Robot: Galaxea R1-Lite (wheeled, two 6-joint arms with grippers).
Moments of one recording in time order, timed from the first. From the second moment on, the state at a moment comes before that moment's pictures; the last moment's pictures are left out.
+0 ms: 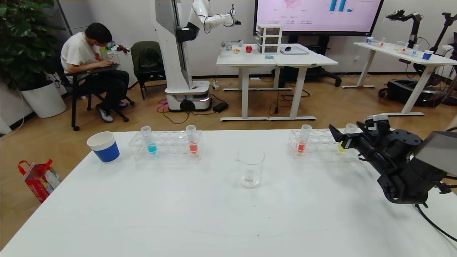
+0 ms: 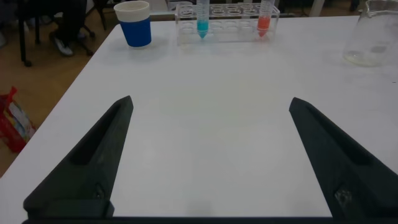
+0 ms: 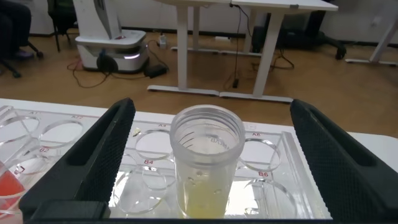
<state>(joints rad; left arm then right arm) 0.00 0.00 0.00 0.01 -0.01 0.02 -0.12 2.40 -0.97 -1.56 0.20 0.01</state>
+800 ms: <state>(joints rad) 0.00 0.00 0.00 0.01 -0.01 0.02 -0.12 2.41 -0.98 -1.56 0.20 0.01</state>
